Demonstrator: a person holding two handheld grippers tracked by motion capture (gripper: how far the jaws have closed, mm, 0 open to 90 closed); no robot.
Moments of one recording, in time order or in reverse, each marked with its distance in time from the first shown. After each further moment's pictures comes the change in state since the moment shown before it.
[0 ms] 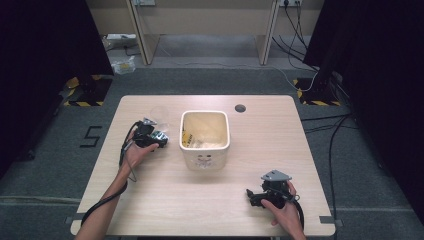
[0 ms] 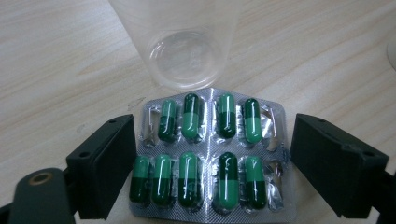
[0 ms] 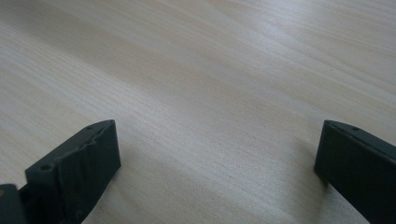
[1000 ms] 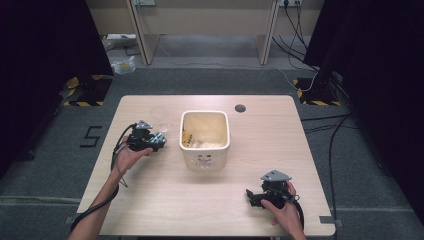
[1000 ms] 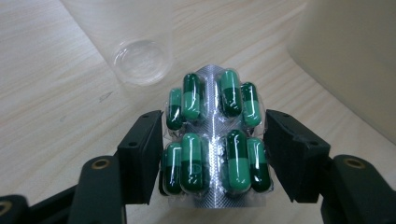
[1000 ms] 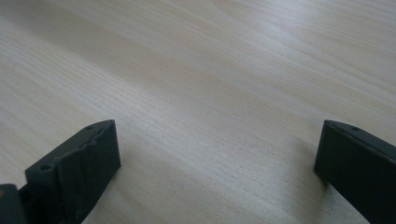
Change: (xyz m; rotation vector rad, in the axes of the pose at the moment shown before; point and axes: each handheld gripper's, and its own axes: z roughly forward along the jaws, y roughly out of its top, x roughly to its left) left arm -0.014 -0.005 -0.046 -0.036 -0.110 0.068; right arm 0.000 0.000 0.000 0.000 0.005 -0.009
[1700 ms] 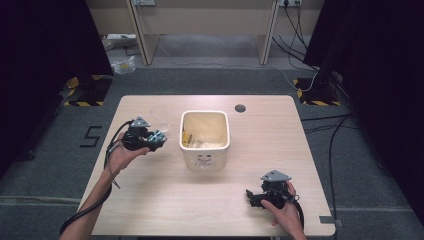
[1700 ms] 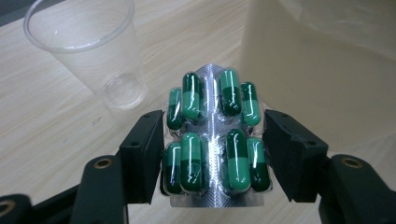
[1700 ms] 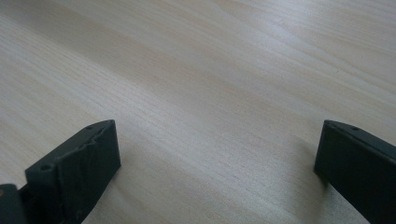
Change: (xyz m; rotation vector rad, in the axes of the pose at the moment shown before) left arm -0.020 0.021 -0.045 -0.030 -0.048 0.063; right arm 0.001 0.000 0.000 0.000 0.006 -0.002
